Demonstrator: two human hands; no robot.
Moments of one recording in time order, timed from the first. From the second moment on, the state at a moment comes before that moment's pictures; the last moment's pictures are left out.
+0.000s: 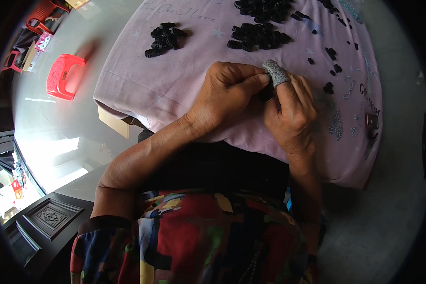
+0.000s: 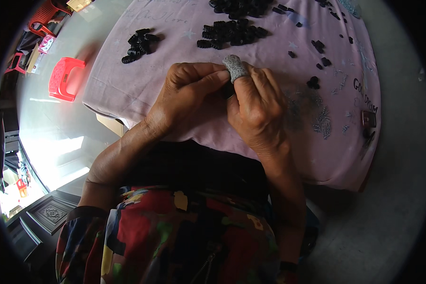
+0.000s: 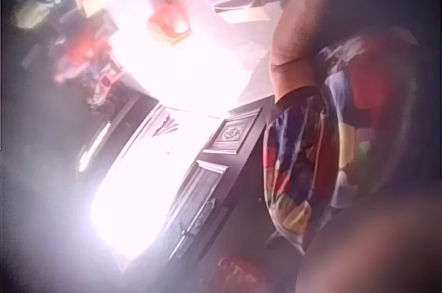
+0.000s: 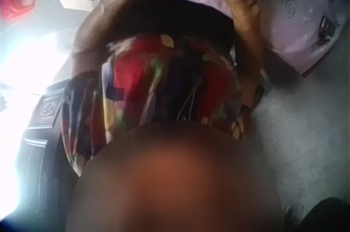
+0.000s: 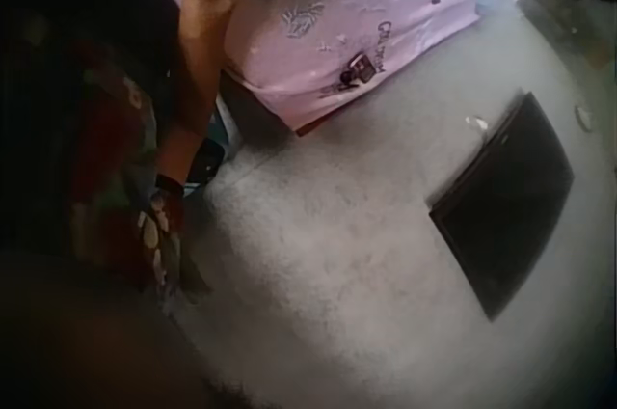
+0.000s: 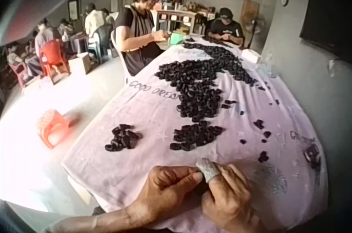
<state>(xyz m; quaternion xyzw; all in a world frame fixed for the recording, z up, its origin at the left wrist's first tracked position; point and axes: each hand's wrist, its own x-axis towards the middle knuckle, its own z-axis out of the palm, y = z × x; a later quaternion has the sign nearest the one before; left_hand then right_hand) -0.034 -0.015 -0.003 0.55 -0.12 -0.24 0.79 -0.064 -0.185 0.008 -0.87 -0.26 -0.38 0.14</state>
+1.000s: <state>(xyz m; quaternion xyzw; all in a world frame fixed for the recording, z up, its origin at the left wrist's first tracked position) -0.007 0.085 0.010 0.85 -0.15 0.18 0.47 -0.092 -0.242 0.017 -0.96 -0.12 -0.21 0.12</state>
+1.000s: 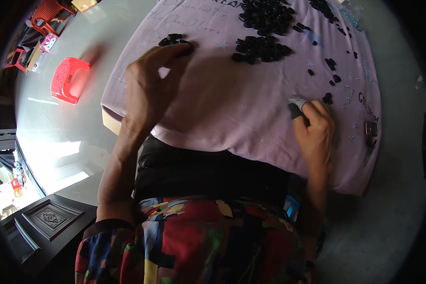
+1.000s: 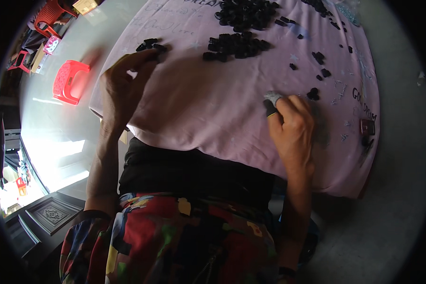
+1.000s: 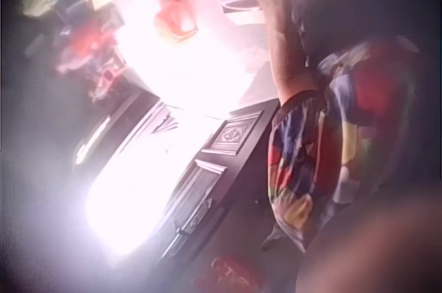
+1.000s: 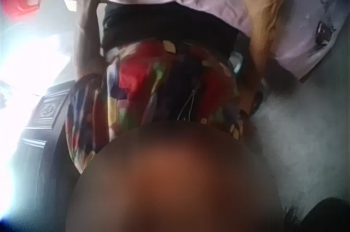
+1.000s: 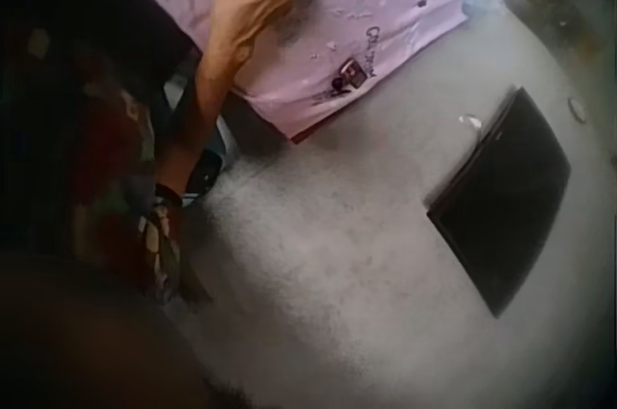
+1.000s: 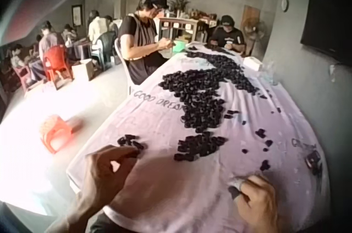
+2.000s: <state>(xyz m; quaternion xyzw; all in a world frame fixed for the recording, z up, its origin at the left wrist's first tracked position) -0.052 0.072 -0.014 0.85 -0.36 0.20 0.32 -0.102 -0.277 0.037 -0.97 0.04 -0.13 0.22</state>
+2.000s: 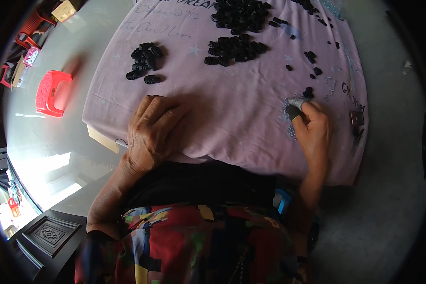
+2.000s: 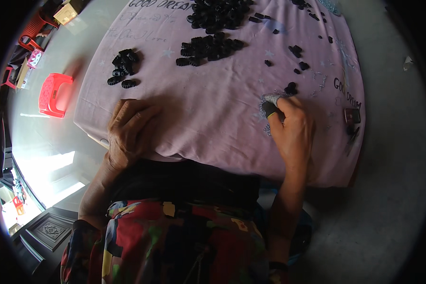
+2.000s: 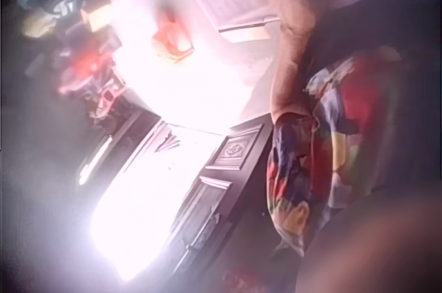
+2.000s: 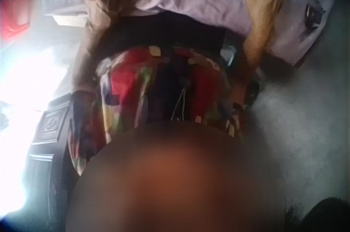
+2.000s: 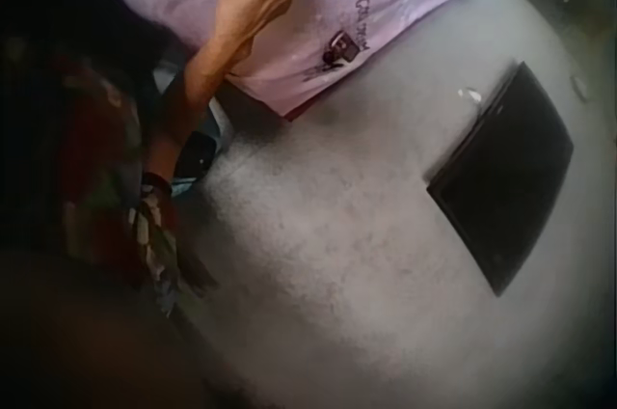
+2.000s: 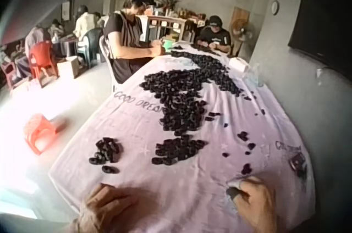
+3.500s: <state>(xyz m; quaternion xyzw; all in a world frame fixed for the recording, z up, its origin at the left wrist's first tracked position) -0.059 0.071 -0.010 0.88 -0.41 0.14 0.22 -0.127 -0.290 0.018 -0.93 0.05 -0.18 0.33</state>
